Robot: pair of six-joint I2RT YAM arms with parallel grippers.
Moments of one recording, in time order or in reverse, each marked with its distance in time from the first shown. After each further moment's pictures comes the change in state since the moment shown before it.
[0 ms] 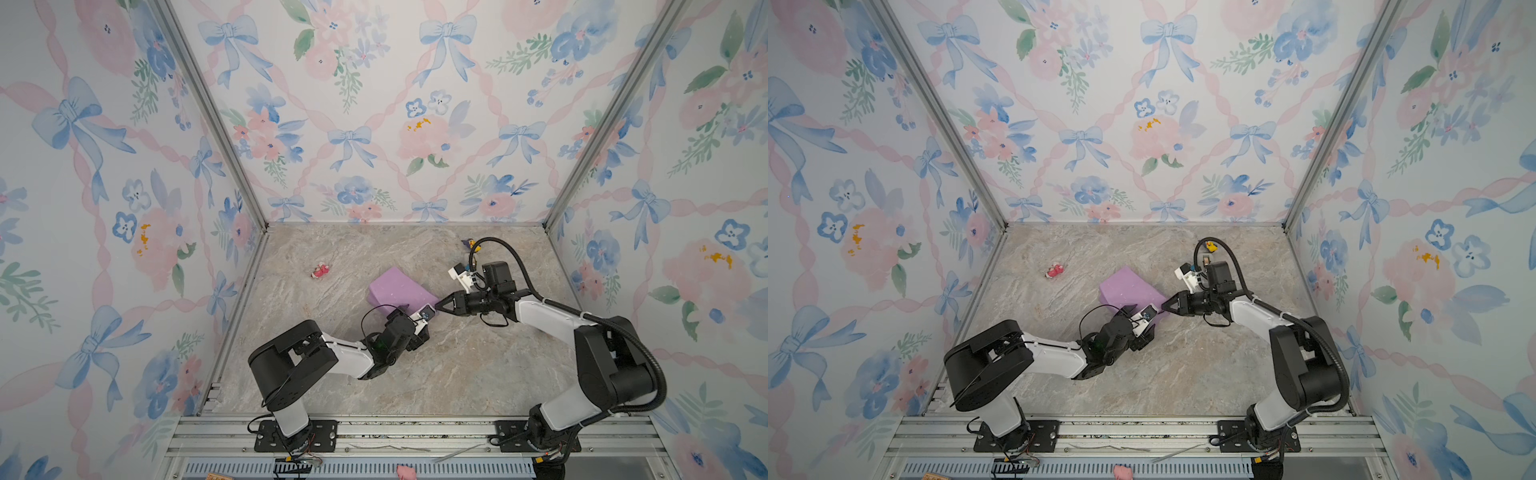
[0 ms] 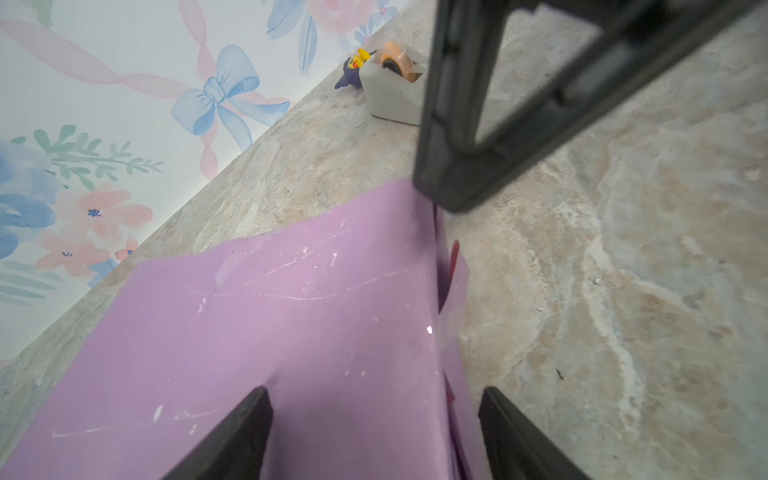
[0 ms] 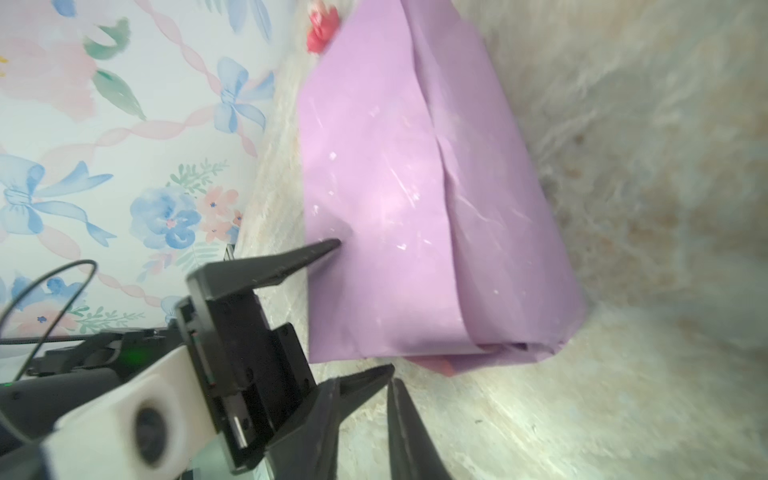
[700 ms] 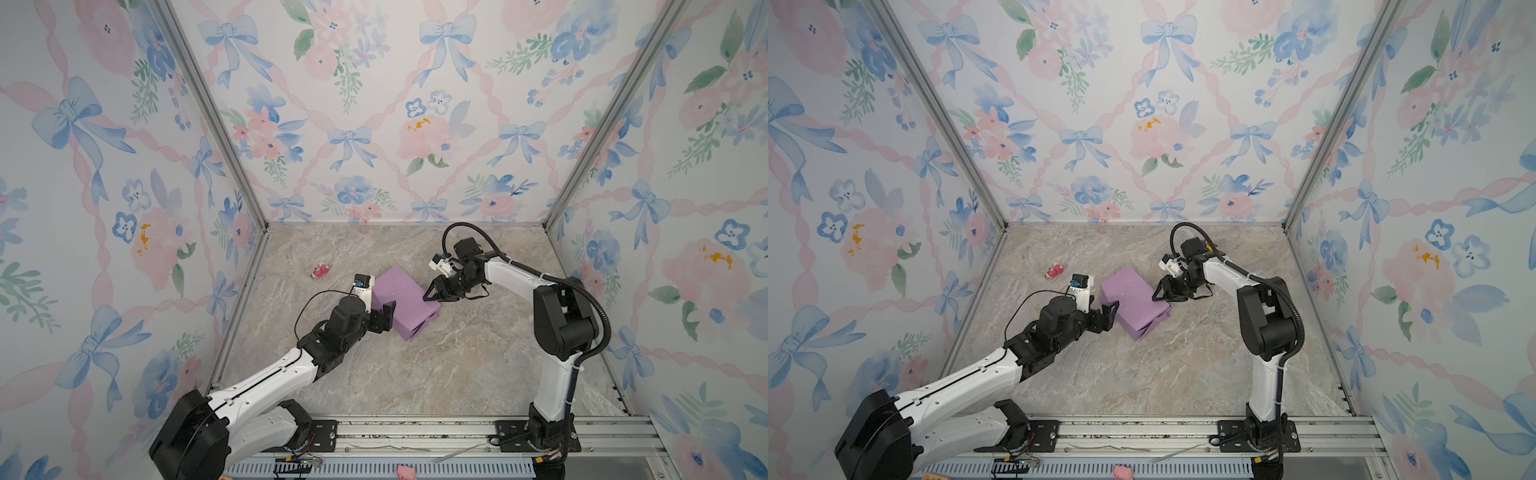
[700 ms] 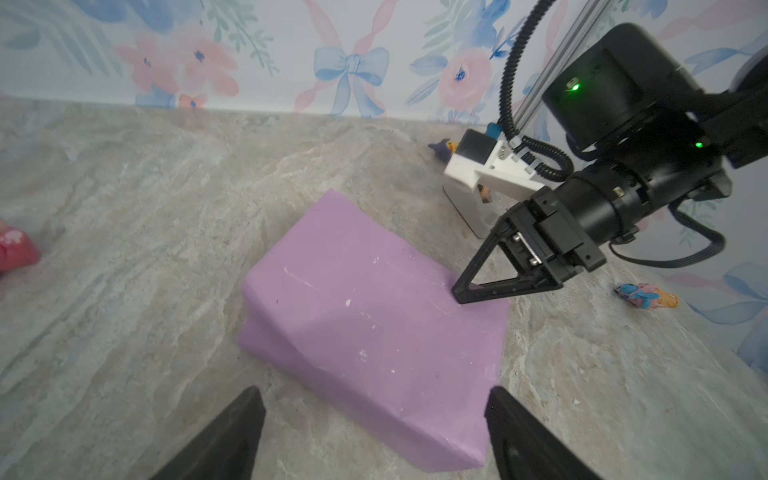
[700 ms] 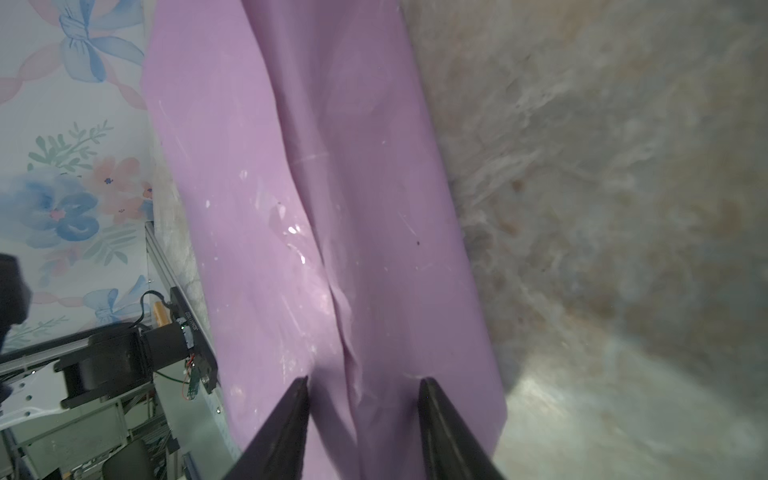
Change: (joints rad) left arm 0.302 -0.589 -0.077 -0.502 0.260 -0.674; right arm 0.079 0.448 0.528 -0.528 0.131 -0.181
